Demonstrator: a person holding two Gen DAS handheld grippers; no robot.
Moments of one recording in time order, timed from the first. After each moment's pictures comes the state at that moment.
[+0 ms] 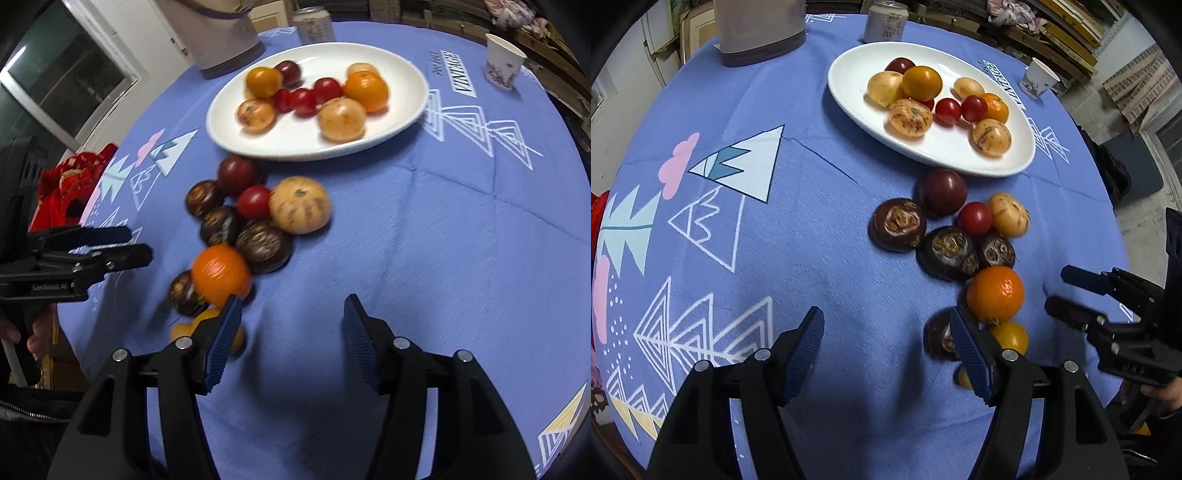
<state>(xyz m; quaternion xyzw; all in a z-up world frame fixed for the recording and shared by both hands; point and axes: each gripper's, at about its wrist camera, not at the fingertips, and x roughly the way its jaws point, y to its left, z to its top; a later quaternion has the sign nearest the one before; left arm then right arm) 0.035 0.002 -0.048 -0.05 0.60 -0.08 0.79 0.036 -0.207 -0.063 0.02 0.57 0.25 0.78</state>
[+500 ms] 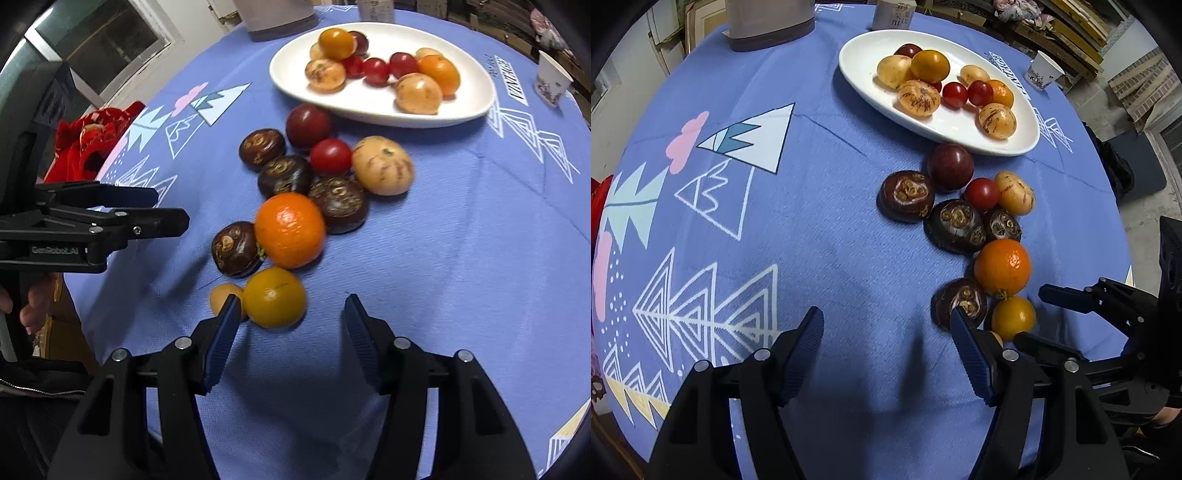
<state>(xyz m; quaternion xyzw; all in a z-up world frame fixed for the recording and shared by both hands) 0.017 0.009 -0.054 -0.06 0.62 -0.07 0.78 0.015 -0.165 -0.078 -0.03 0.58 0.30 0.76</state>
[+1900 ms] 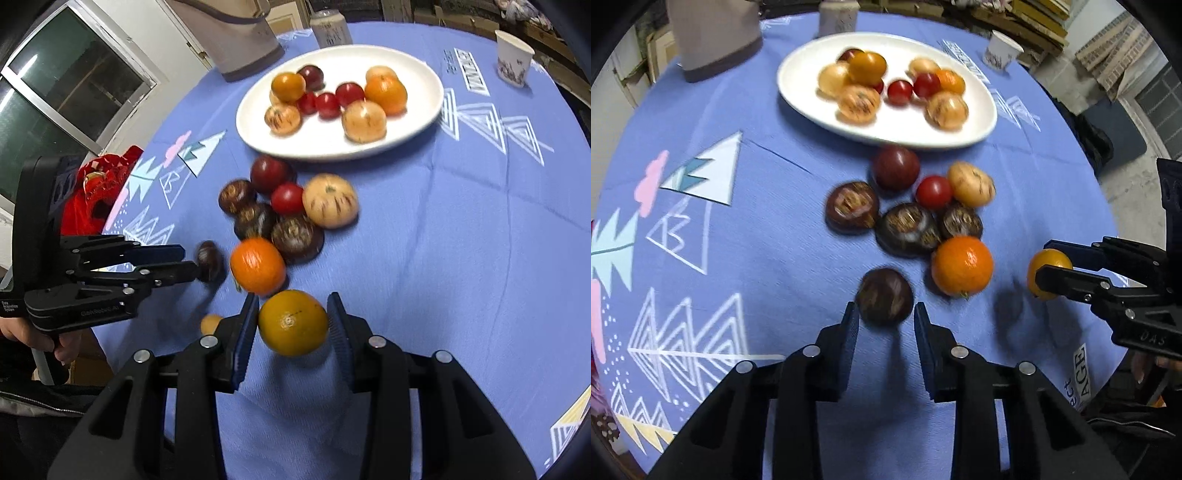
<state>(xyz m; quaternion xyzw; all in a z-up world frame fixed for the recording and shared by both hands) 0.023 -0.021 -0.047 -0.01 0.60 -0.13 0.79 0.036 -0.212 -0.048 0.05 0.56 0.28 0.77</state>
